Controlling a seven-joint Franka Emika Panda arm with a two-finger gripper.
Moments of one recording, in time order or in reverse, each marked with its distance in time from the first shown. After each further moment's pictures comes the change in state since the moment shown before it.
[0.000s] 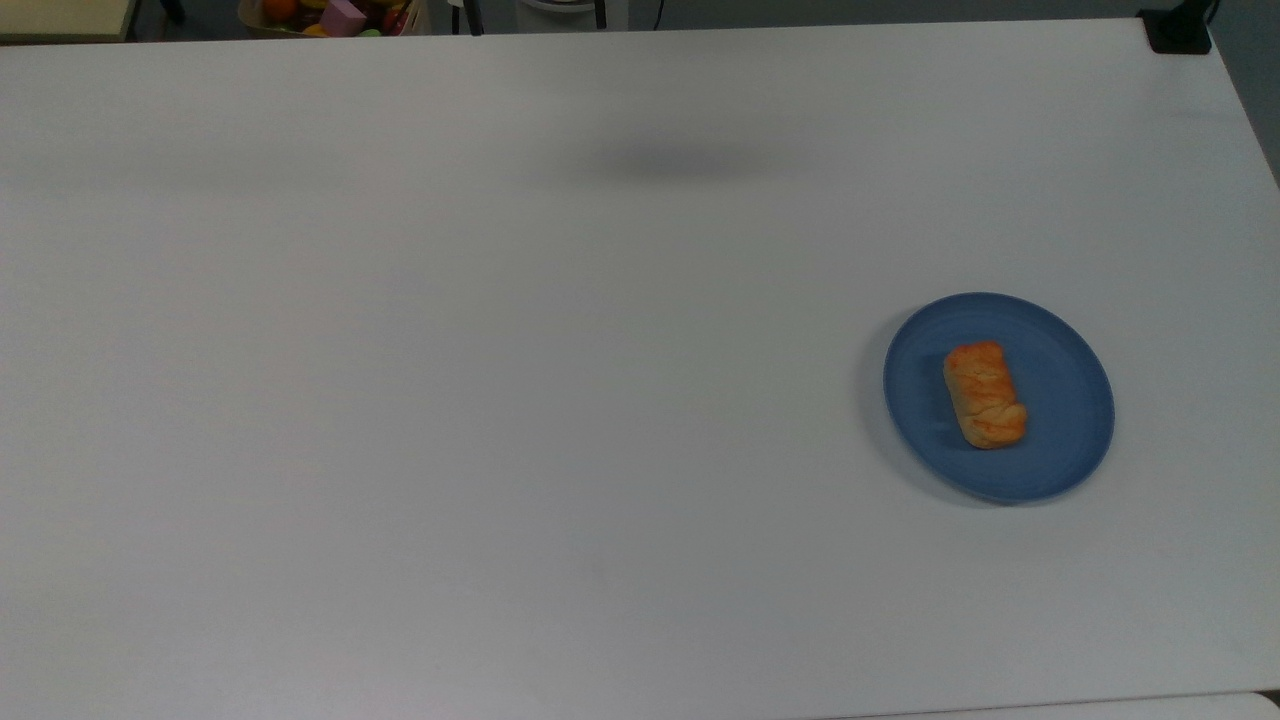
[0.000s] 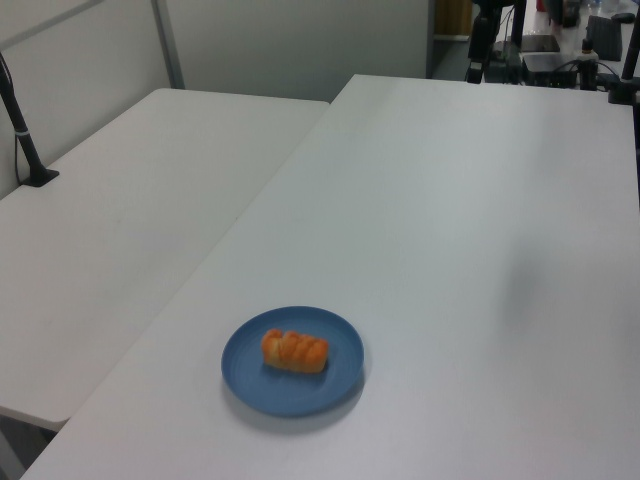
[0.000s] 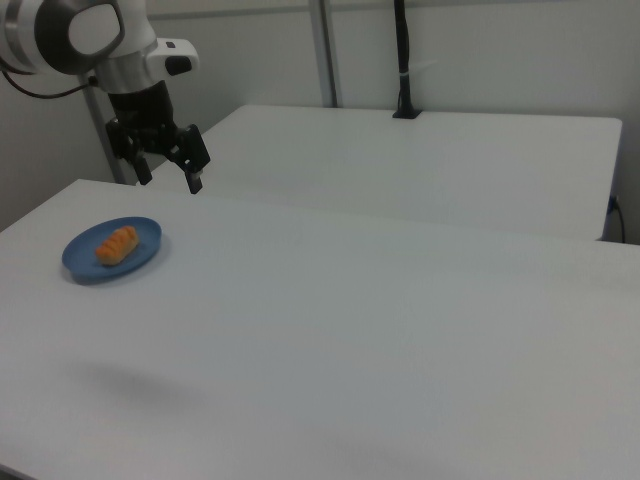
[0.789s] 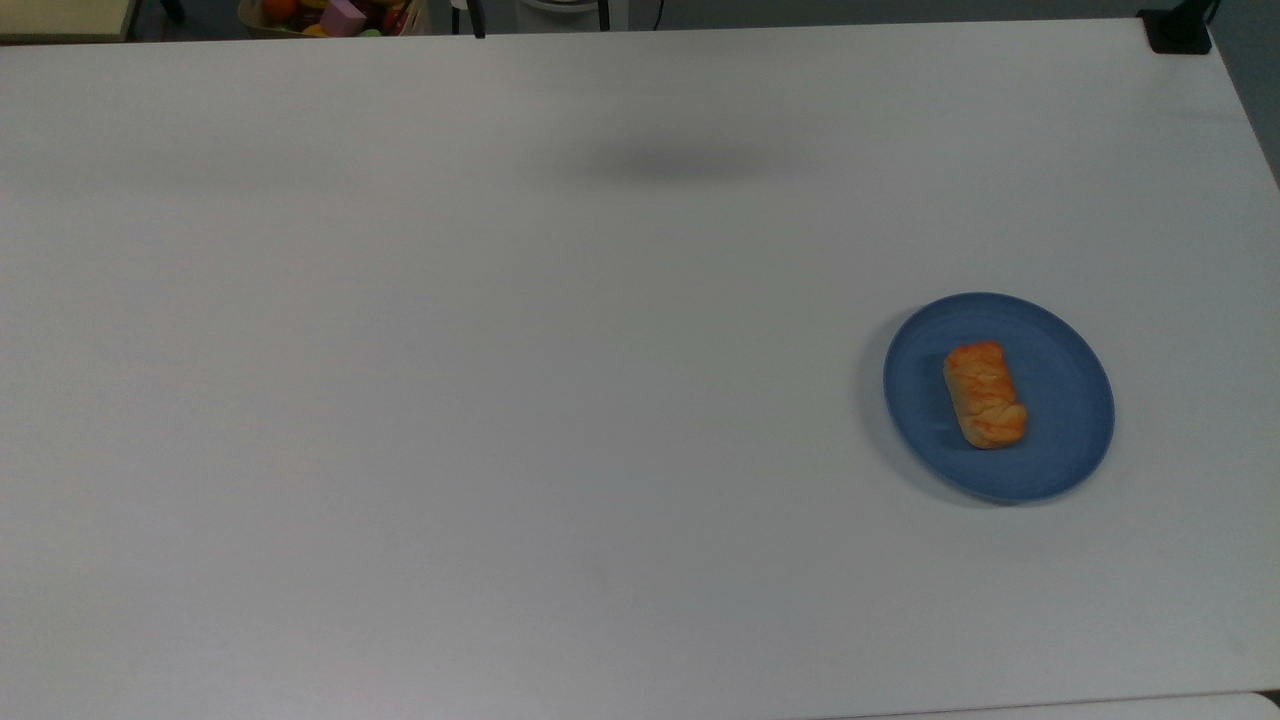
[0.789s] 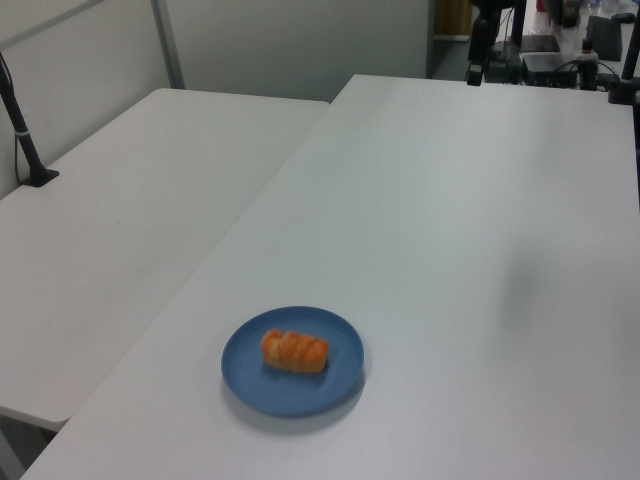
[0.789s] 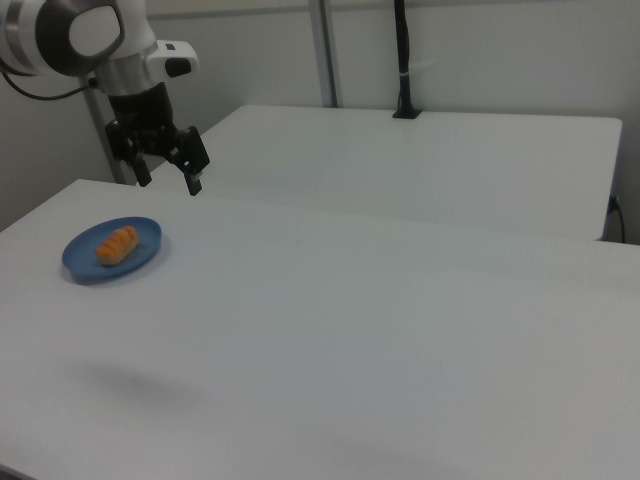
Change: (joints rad) arm 0.001 0.002 0.003 -0.003 0.000 0.000 0.000
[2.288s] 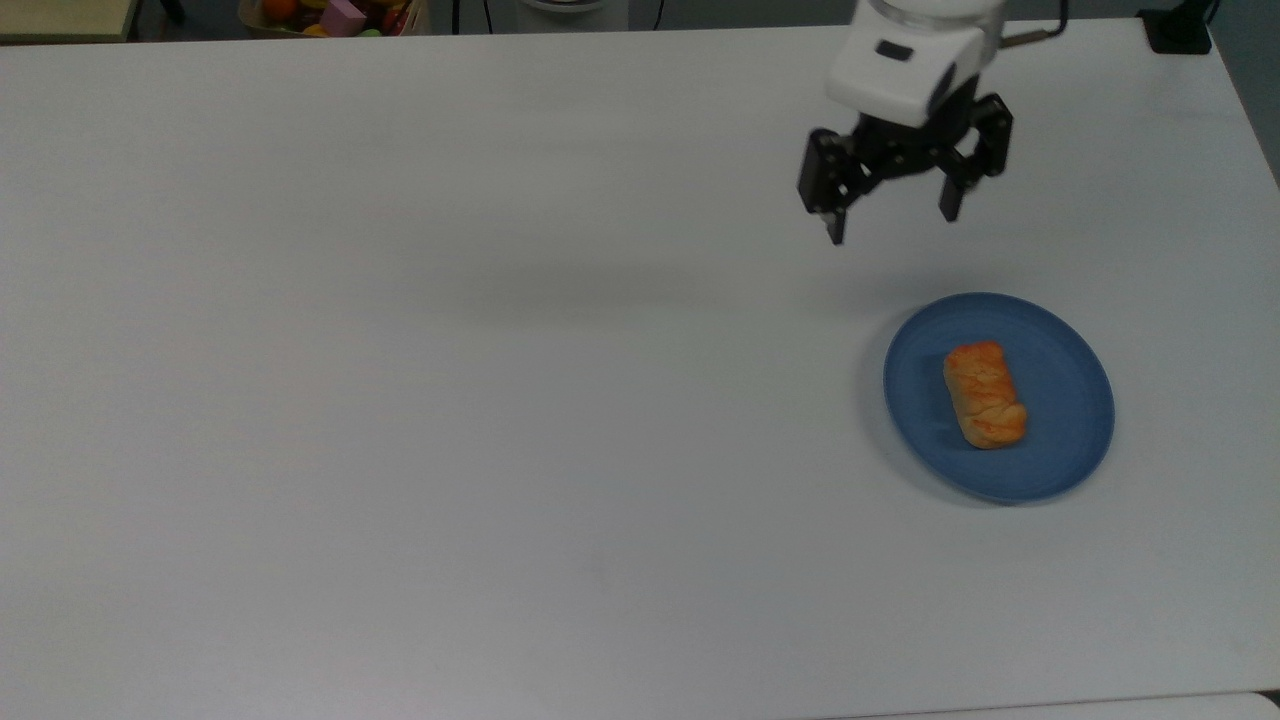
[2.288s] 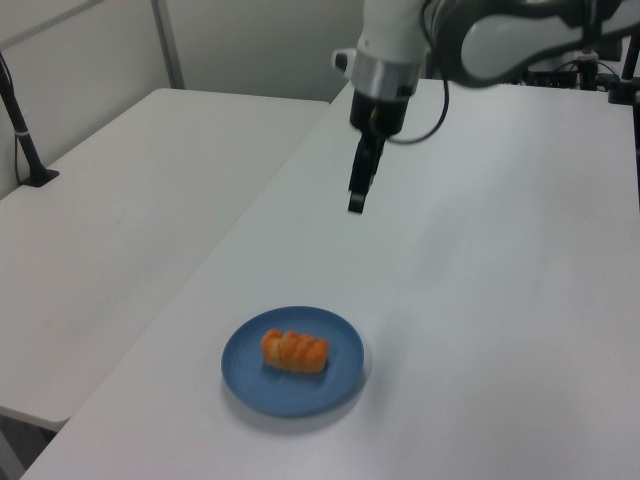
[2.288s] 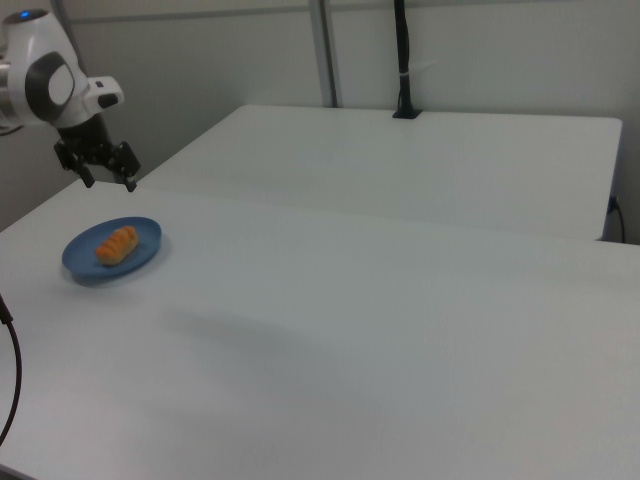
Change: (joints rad) arm 0.377 0.473 0.008 0.346 -0.013 0.275 0.247
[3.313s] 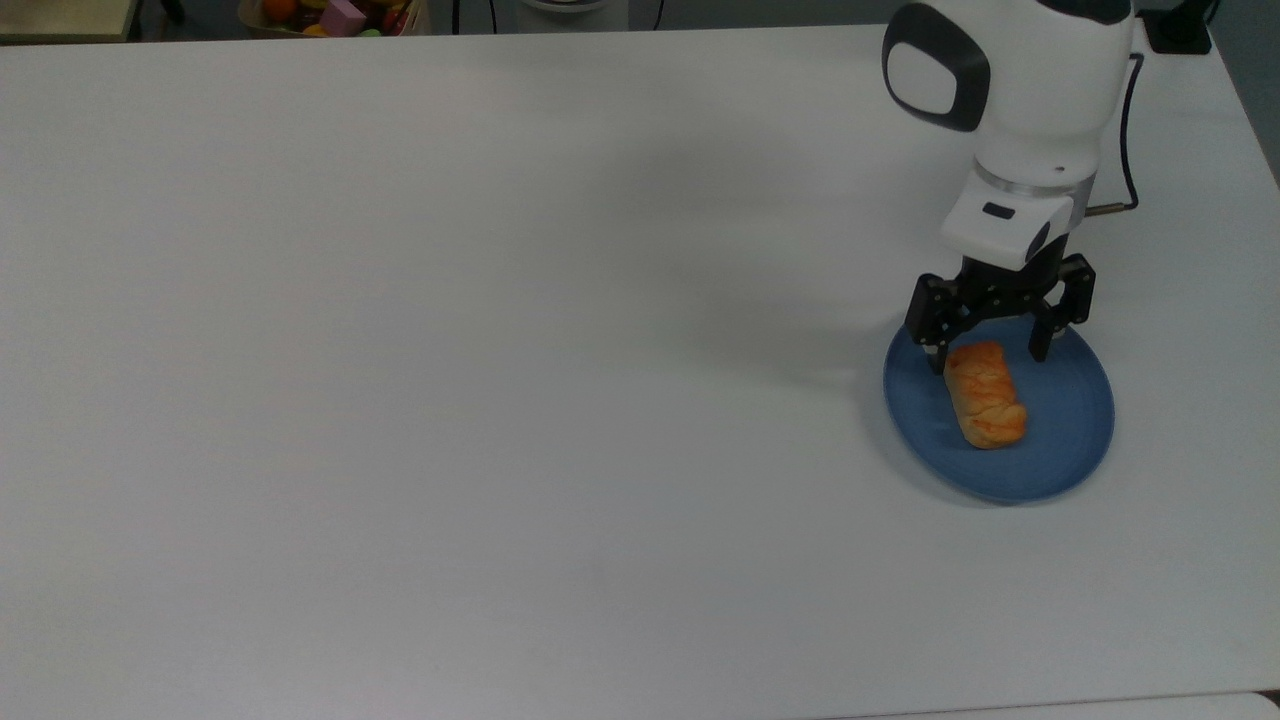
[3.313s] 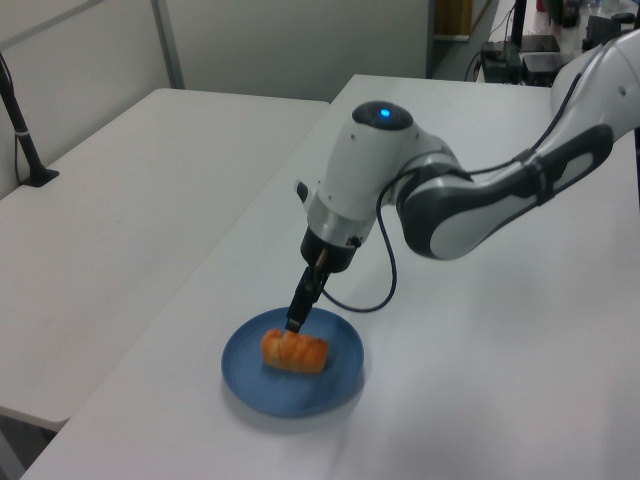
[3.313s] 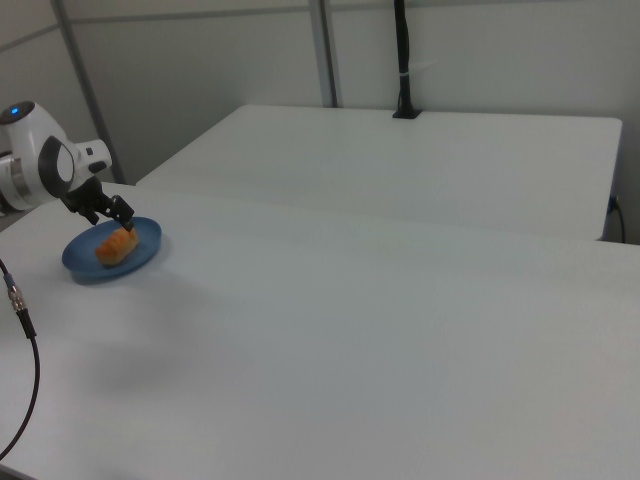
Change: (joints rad) arm 0.118 0.320 0.000 0.107 -0.144 0.365 0.287
